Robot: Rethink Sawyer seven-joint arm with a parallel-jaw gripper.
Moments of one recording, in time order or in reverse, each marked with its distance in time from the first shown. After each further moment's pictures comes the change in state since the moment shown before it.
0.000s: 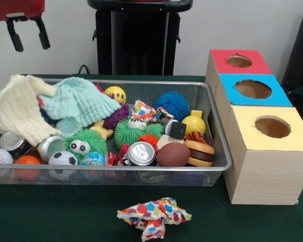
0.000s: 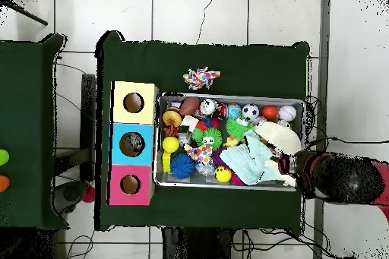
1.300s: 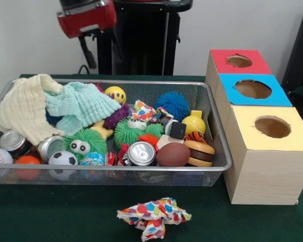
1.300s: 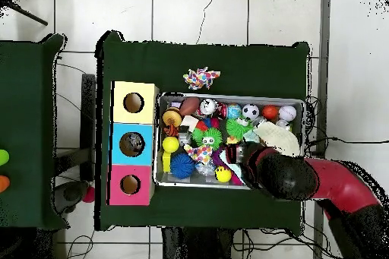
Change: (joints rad) arm 0.194 0.012 -0.076 0.166 0.170 -0.369 0.000
